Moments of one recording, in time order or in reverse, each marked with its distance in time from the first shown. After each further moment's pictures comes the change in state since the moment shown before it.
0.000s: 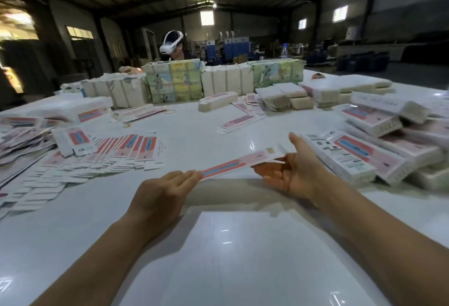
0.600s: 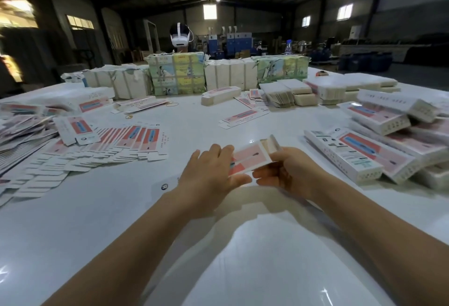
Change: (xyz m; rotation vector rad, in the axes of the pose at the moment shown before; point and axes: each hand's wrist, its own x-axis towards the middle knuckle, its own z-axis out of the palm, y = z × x) left_hand 0.057 0.045 0.003 -0.273 -0.356 -0.348; right_hand -0.005 0.018 0.022 -0.337 -0.040 -0.202
